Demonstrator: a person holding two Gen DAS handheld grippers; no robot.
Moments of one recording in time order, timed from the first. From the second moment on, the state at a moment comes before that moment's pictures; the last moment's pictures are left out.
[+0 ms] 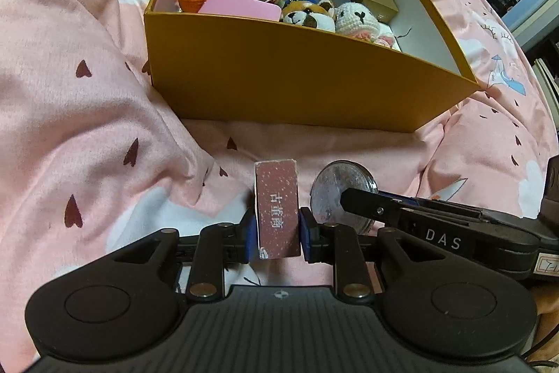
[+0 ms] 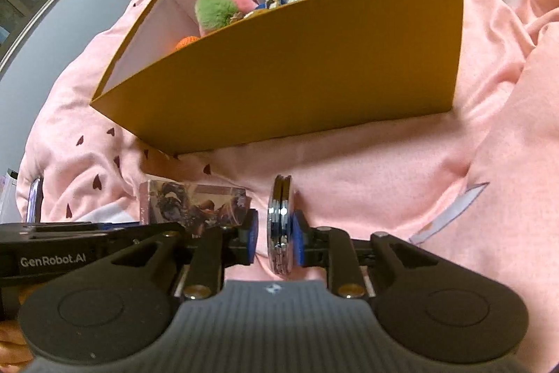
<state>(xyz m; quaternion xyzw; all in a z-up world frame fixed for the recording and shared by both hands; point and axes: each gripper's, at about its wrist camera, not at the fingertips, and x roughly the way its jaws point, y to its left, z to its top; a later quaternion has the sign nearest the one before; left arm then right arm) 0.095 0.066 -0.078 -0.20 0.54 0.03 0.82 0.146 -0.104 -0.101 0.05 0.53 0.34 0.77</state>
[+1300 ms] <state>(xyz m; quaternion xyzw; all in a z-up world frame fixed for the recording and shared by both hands) 0.103 0.077 -0.101 -0.29 0.50 0.10 0.81 0.143 -0.100 -0.108 0.04 0.51 0.34 0.79</state>
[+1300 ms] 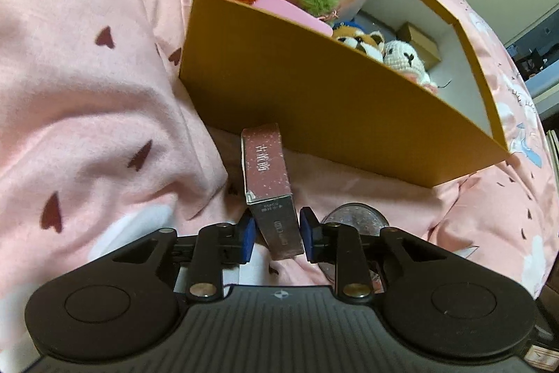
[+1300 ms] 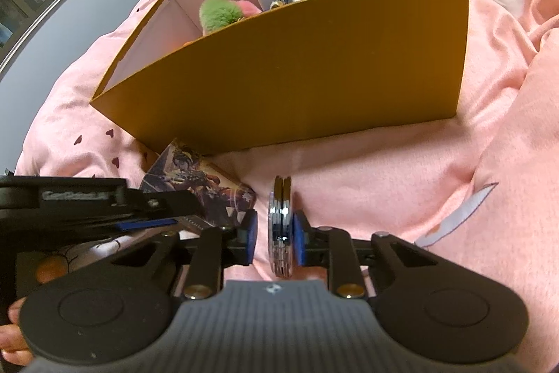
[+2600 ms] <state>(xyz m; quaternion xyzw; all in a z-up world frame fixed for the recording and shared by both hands) 0.228 0.059 0.016 -0.24 0.46 -0.13 0.84 0.223 -0.172 0.038 0.09 0.34 0.33 0.88</state>
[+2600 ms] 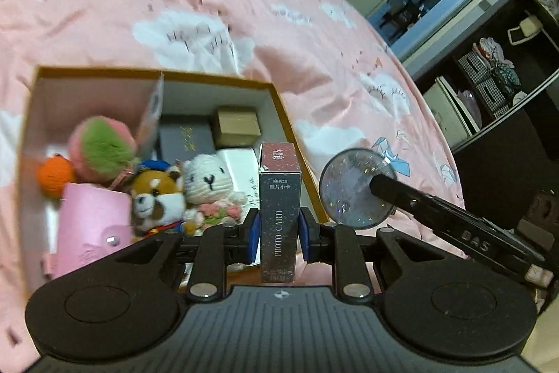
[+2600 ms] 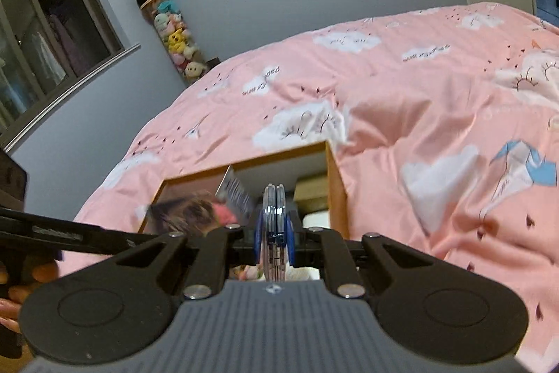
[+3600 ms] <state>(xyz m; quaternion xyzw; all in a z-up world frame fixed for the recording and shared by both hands) 0.304 0.038 -0.073 -0.27 0.55 -0.17 0.77 0.276 -0.160 -0.003 0.08 0.37 0.30 0.87</state>
